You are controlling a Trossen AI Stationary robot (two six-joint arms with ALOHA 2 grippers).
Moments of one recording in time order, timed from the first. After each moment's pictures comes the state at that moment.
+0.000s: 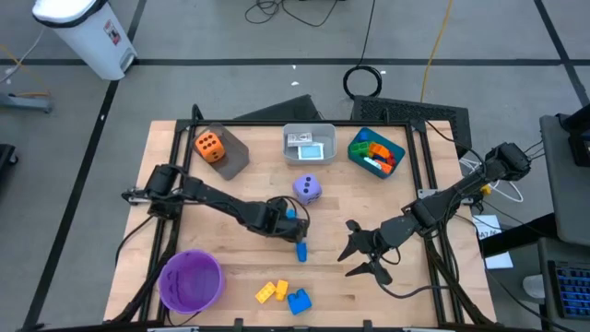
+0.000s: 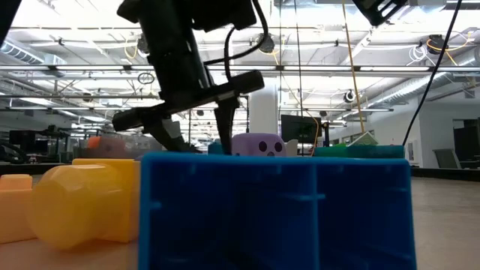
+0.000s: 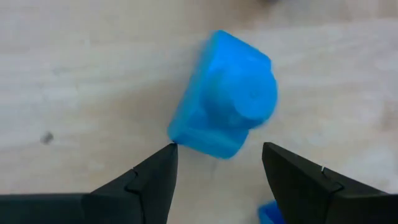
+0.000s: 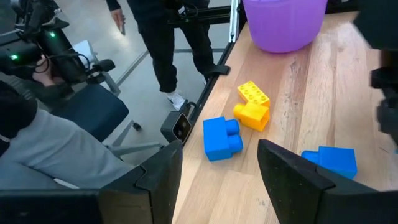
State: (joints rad) left arm -0.24 1.96 1.32 -0.61 -0.26 -1.64; right arm 0.52 1.23 0.79 0.05 -0.06 0.33
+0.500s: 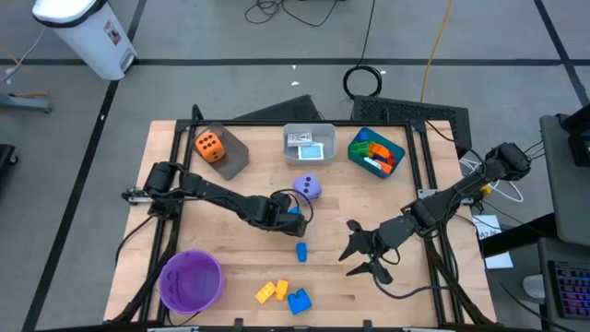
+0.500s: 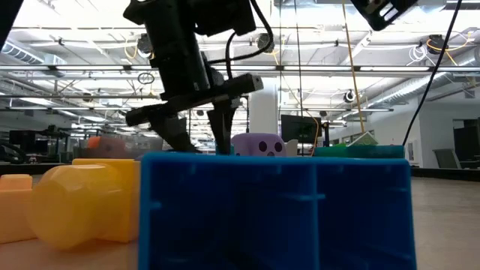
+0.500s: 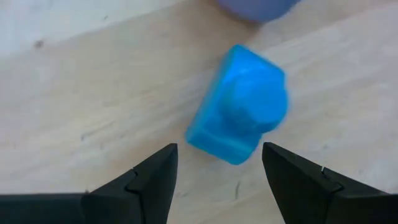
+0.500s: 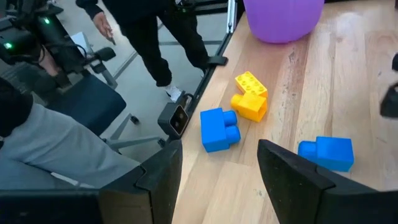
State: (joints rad) left arm -0.20 1.95 1.32 -0.65 -0.27 -1.38; right arm 0.52 1.23 0.79 0.01 -0.06 0.33
